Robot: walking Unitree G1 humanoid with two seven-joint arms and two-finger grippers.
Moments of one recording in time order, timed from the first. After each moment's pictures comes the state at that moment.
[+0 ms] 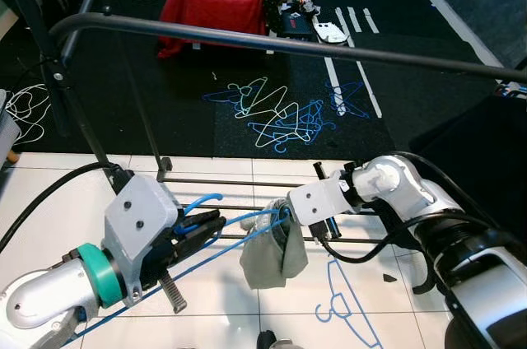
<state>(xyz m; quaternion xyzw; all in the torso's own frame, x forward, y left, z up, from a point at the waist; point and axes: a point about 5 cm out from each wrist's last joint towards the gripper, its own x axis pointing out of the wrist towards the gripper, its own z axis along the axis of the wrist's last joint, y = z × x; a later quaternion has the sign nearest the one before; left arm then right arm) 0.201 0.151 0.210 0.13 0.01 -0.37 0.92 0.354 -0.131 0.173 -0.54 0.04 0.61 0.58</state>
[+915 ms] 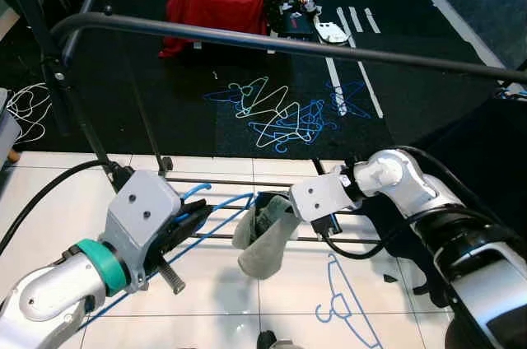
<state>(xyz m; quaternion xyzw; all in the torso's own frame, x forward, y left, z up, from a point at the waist) 0.215 0.155 0.206 0.15 0.01 -0.31 0.94 0.355 -0.130 0.183 -0.54 0.03 0.62 0.57</state>
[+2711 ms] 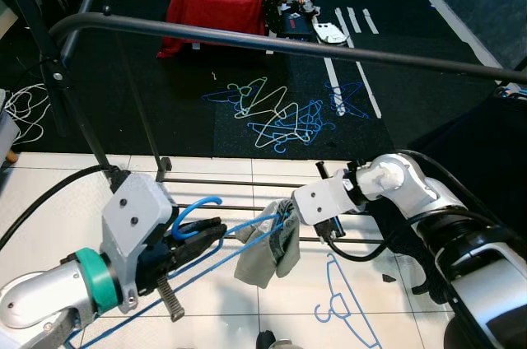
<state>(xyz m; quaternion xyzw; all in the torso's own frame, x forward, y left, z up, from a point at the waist) 0.195 0.154 0.211 0.10 0.04 -0.40 0.91 0.356 -0.136 0.175 -0.54 0.04 0.61 0.58</state>
